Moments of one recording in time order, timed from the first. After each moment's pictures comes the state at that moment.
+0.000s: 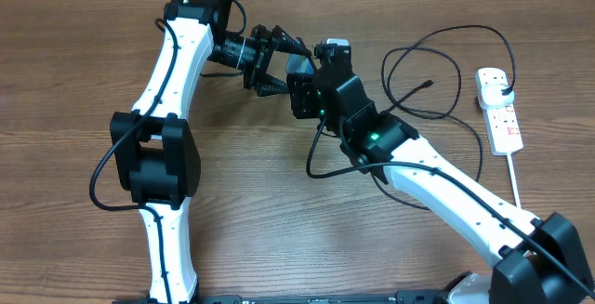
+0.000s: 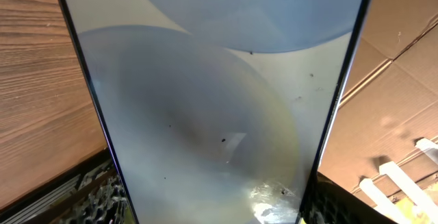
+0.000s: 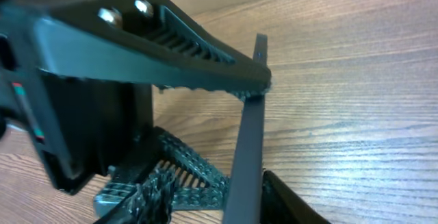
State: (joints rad) left arm -0.15 2.29 2.10 -1.32 1.19 -0.68; right arm 0.66 1.60 1.18 -0.14 0.13 0.59
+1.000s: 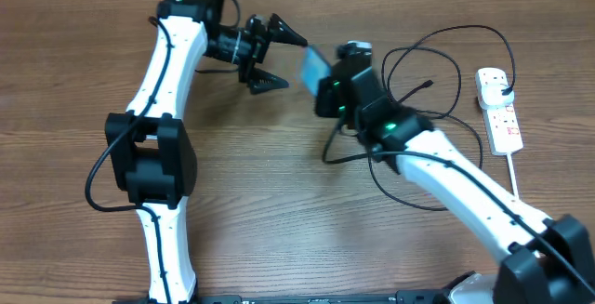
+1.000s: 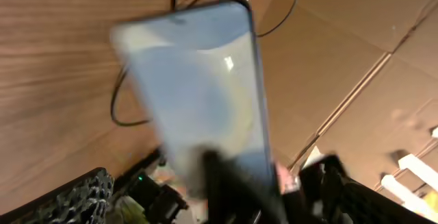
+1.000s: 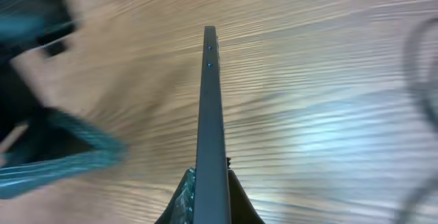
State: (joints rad) left arm -0.11 2.29 2.13 -1.28 1.17 -0.60; right arm 0.54 1.57 1.18 -0.32 0.11 0.60
